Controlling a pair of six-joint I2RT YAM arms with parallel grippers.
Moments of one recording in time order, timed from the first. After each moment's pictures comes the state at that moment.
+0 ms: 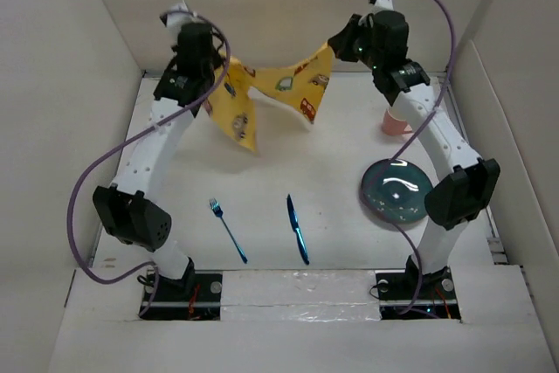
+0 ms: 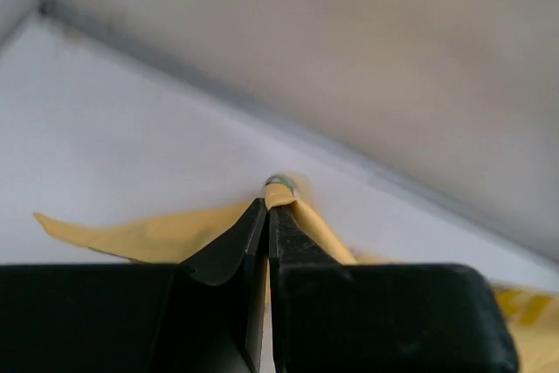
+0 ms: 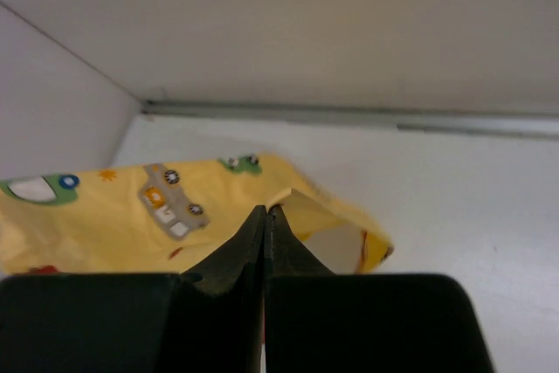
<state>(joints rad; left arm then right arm) -0.32 1.59 1.61 -0.44 -0.44 -0.58 0.35 1.81 1.87 -0.26 -0.07 0.42</state>
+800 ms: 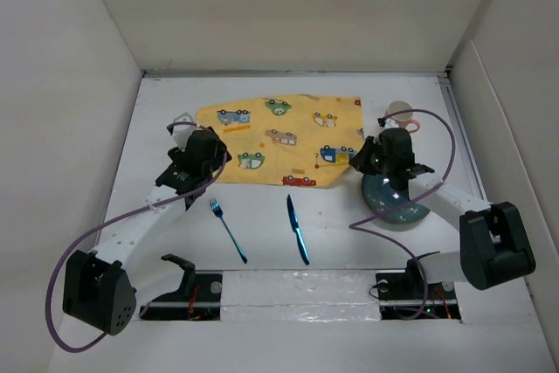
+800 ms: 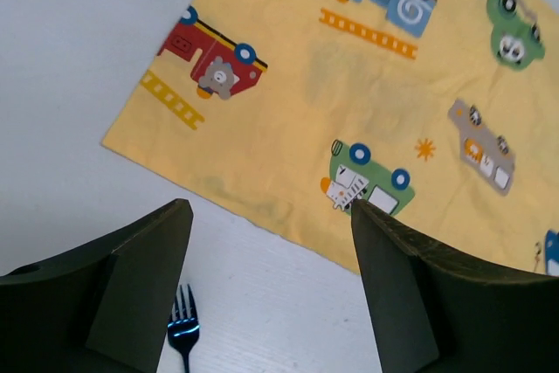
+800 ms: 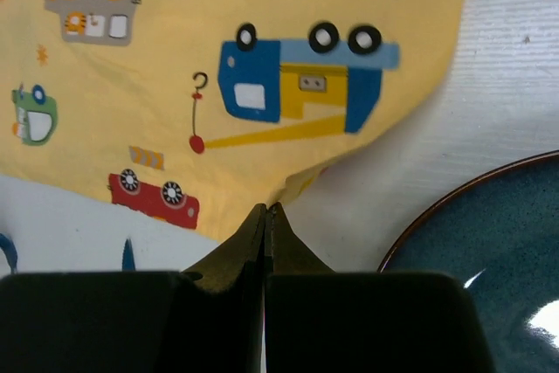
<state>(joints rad) -0.40 1.10 0.76 -0.37 -0.50 -0.72 0.27 1.35 0.67 0.07 -0.17 0.51</state>
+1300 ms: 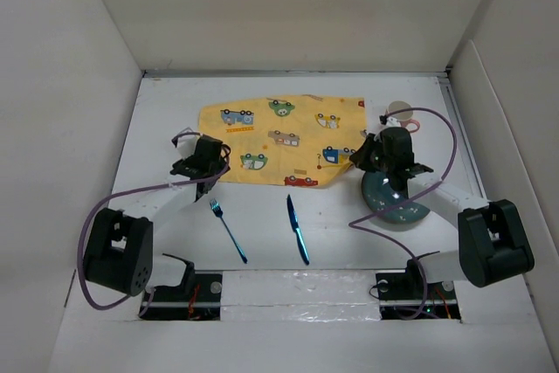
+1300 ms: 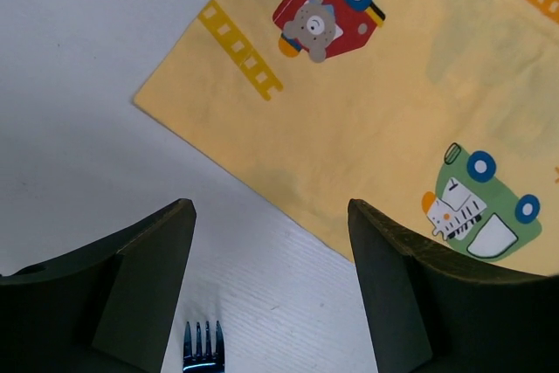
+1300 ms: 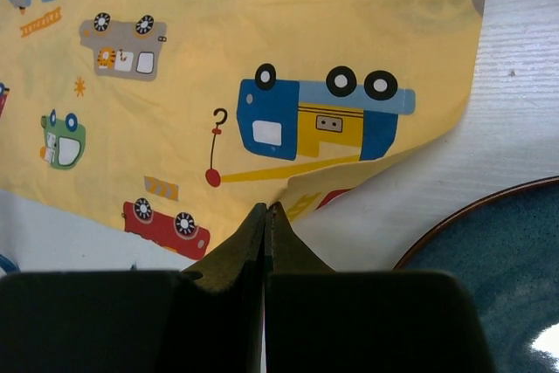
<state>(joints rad) -0.32 1.31 0.67 -0.25 -0.48 -0.80 0.27 1.36 0.67 0.13 -0.14 0.52</state>
